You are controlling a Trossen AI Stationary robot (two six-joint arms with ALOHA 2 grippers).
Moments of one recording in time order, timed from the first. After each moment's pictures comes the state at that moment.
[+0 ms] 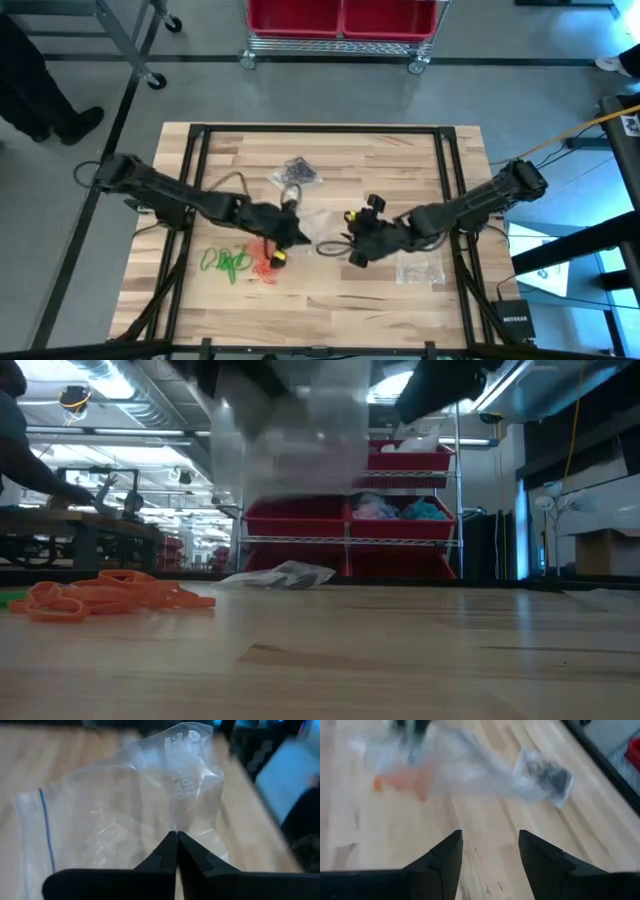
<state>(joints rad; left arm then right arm) -0.23 1.44 0.92 -0.02 -0.07 -0.14 0.42 1.52 1.20 -0.60 0.57 0.49</state>
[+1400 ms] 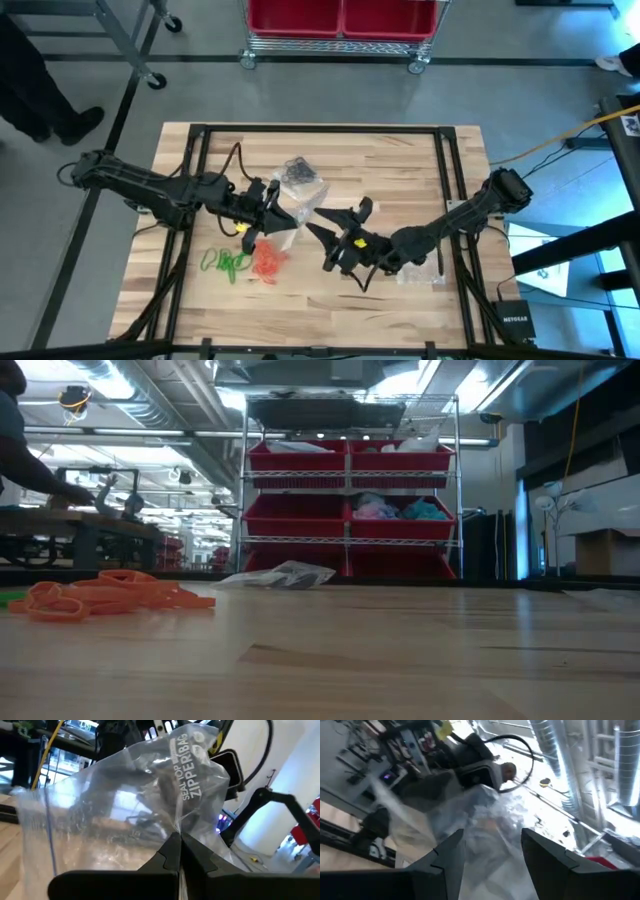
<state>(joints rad) -0.23 1.17 0.92 0.26 -0.01 -0.36 0.49 1.68 1.22 0.82 0.87 -1.09</state>
